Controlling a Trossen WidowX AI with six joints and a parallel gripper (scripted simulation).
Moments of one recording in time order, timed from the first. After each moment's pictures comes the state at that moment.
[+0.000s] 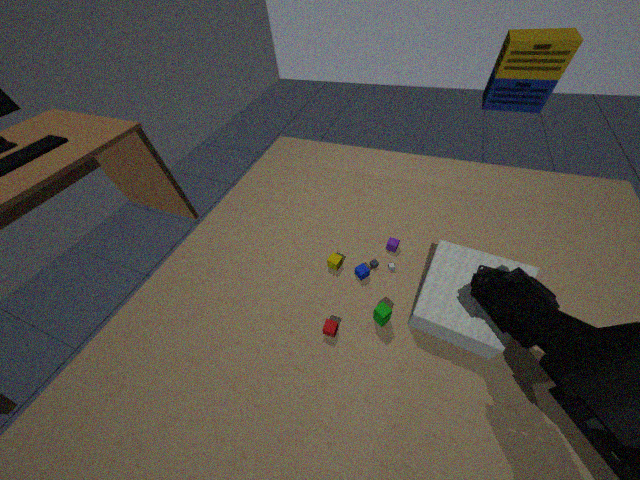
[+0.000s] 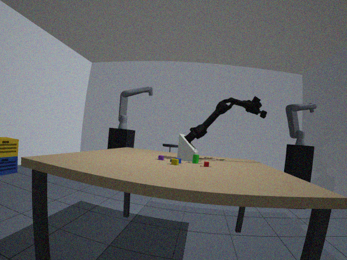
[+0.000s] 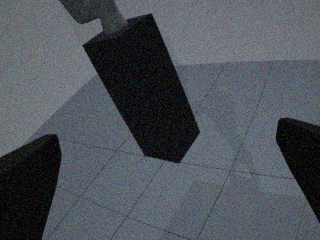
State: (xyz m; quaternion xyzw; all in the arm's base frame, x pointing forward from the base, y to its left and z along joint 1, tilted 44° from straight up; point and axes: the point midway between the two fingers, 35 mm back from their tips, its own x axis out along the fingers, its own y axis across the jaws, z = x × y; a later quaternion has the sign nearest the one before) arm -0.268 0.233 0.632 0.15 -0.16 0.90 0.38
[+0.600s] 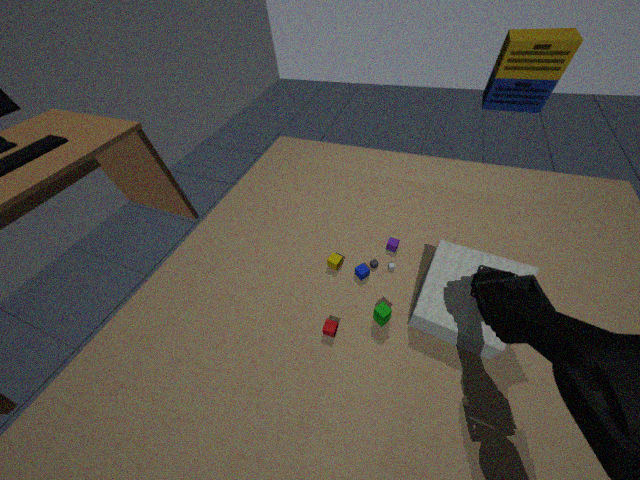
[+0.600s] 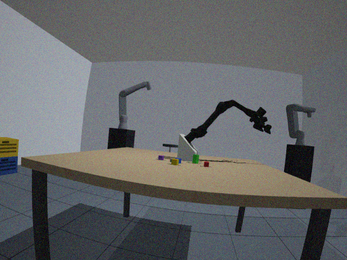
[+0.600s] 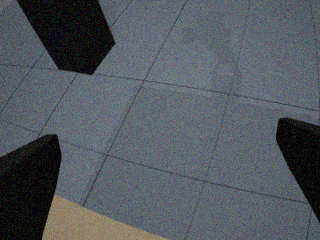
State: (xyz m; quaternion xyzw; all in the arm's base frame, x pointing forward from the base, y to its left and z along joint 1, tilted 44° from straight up) arm -0.181 0.351 0.549 0.01 -0.12 0.85 0.51
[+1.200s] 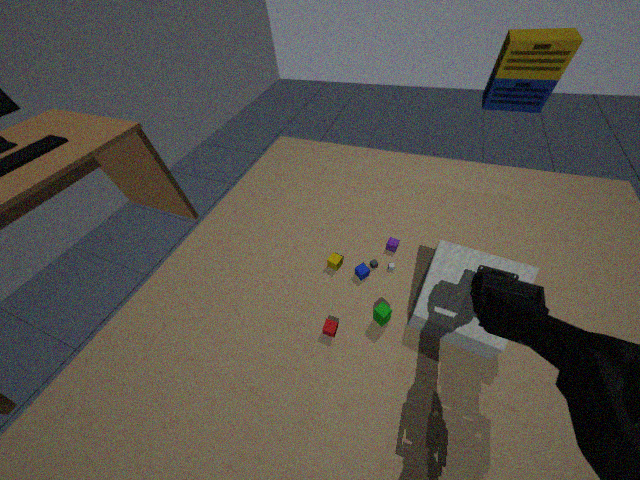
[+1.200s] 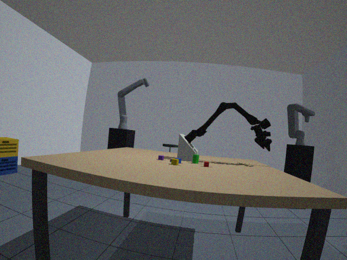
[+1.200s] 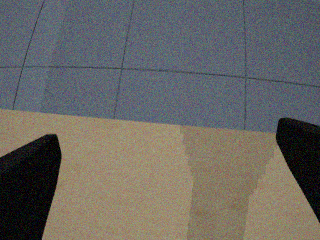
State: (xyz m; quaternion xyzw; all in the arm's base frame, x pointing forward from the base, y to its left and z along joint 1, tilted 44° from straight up) arm -0.036 0.421 0.438 -0.10 0.02 0.78 0.62
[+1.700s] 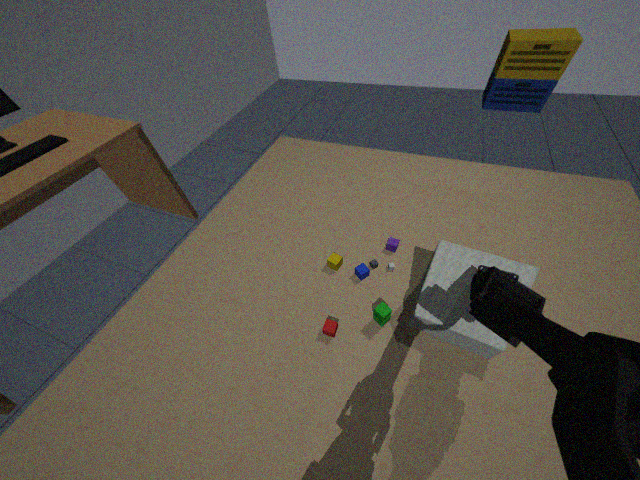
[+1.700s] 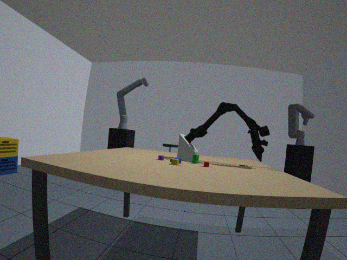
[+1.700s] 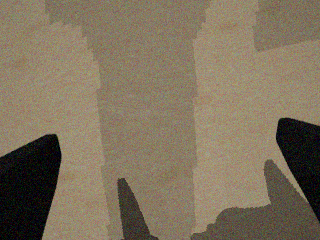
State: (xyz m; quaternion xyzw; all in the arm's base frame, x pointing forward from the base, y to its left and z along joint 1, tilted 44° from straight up) arm 0.101 0.413 0.336 -0.13 0.19 0.69 0.69
